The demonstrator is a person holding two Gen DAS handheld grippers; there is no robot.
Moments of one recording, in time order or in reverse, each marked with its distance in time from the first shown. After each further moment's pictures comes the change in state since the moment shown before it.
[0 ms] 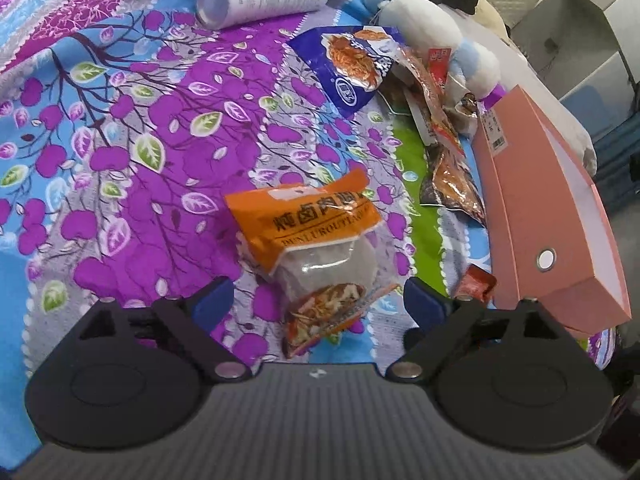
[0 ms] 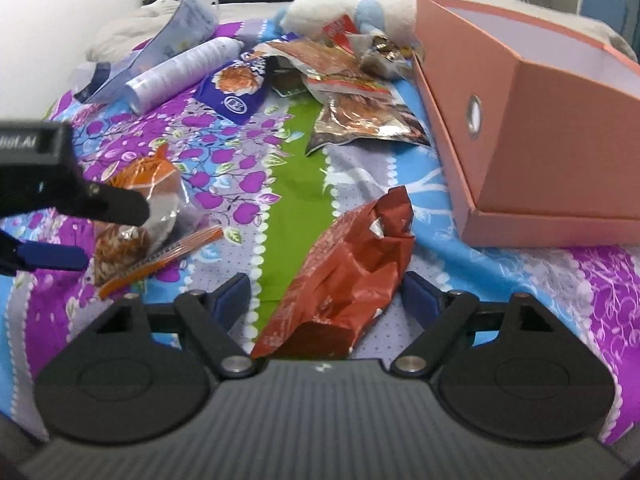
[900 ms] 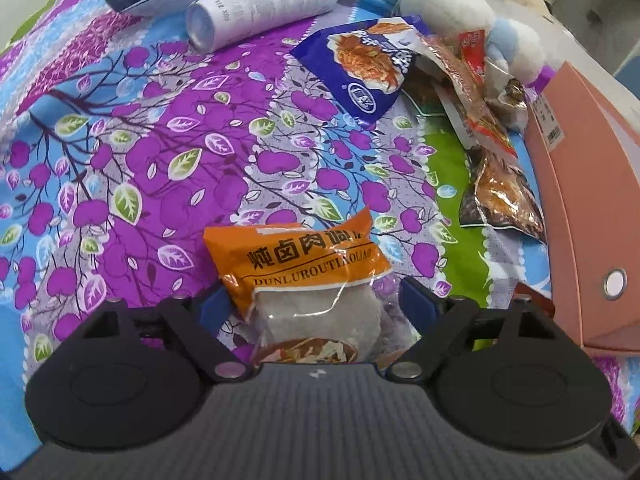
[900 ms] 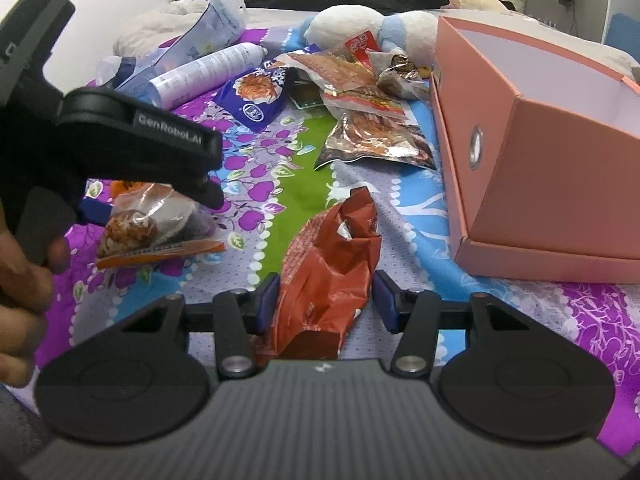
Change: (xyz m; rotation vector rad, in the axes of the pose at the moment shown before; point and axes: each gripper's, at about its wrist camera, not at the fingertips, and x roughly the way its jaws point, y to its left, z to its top) left arm 0.044 -0.042 0.021 0.088 -0.021 0.237; right arm -0.011 -0.012 0.008 -0.074 -0.019 0.044
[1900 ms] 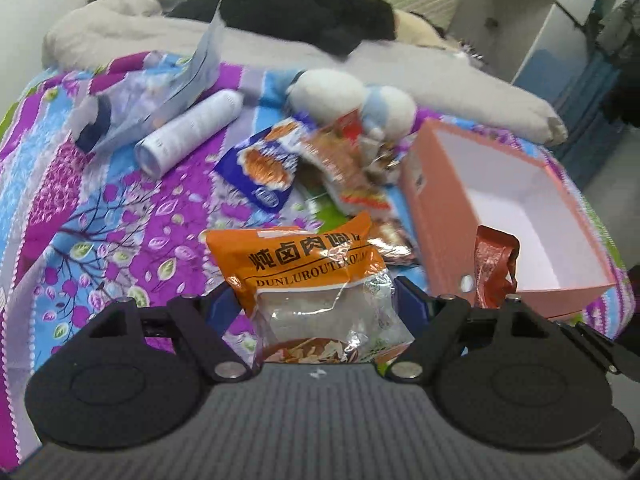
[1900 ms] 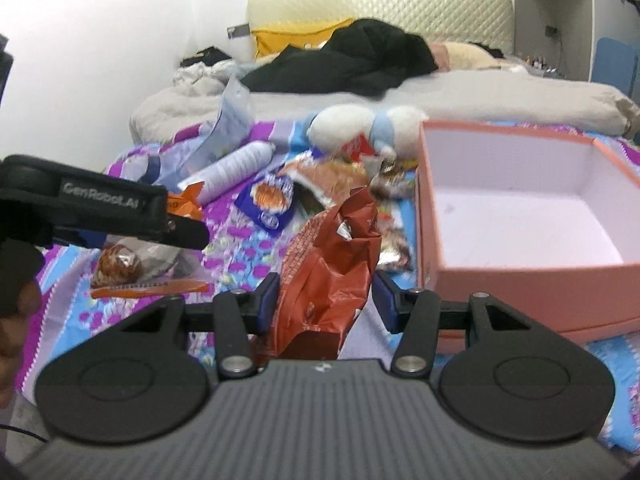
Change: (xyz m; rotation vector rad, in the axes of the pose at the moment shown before) left arm -0.144 -0.028 0.017 0.195 -0.158 -0.191; right arm -0.095 -0.018 0.060 0.059 -0.172 0.035
